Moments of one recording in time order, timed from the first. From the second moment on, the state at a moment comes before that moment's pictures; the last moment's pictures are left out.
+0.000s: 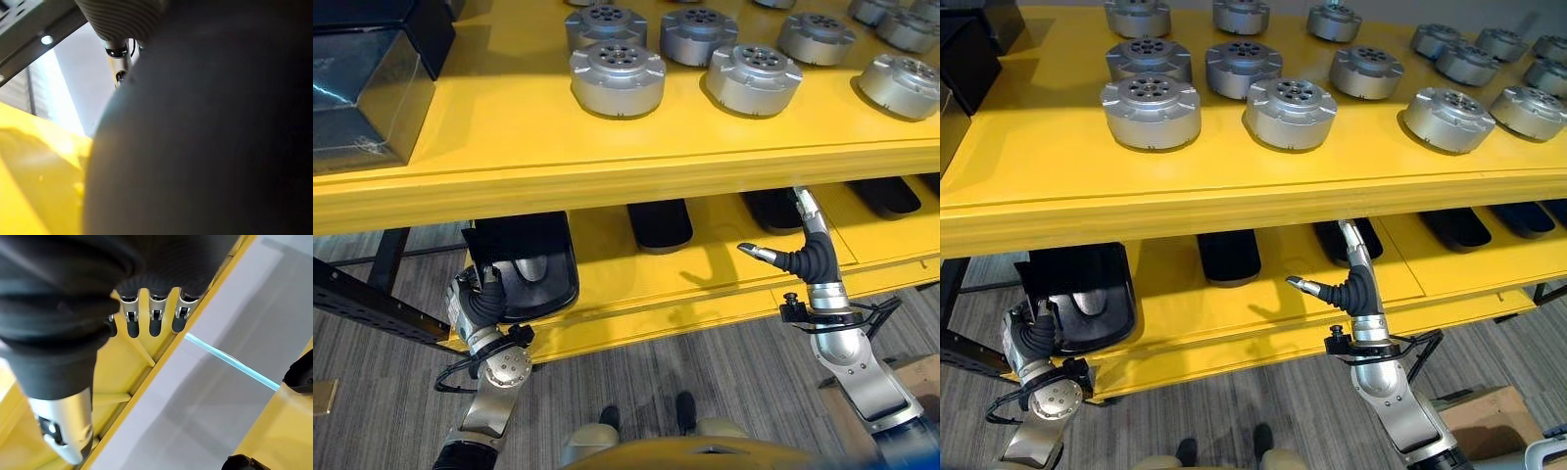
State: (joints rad) left arm 0.18 0.41 -0.03 0.09 0.11 0.00 0.86; right arm 0.07 -0.56 0.24 -0.25 -0.11 -0.30 -0.43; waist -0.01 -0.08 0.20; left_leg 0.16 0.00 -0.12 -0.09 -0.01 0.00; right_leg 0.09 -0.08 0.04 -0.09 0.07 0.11
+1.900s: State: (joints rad) left arm -0.17 0.45 -0.01 0.85 0.03 0.19 0.96; right arm 0.00 -0.63 0.24 -0.13 -0.11 -0.38 -0.12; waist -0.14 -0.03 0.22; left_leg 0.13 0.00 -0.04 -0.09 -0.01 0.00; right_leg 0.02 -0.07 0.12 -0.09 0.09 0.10
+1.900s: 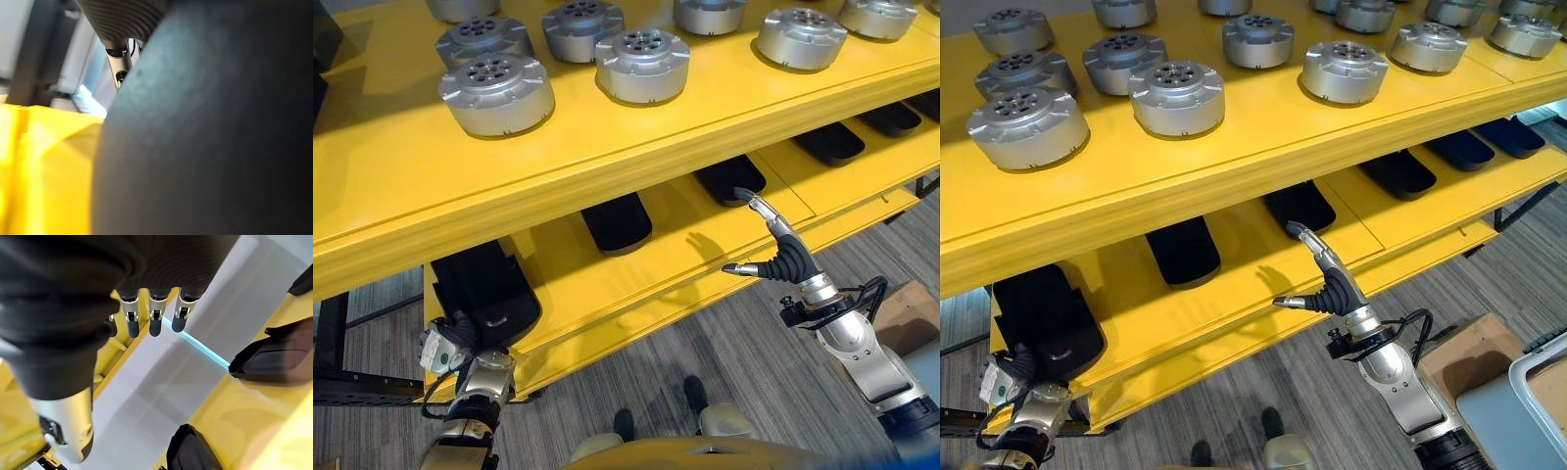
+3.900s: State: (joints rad) left arm -0.49 0.72 -0.22 1.00 0.35 0.23 0.90; right arm -0.24 -0.77 0.34 -0.09 -0.10 -0.38 -0.29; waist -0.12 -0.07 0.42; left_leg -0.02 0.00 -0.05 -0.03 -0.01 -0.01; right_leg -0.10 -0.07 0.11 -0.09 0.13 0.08
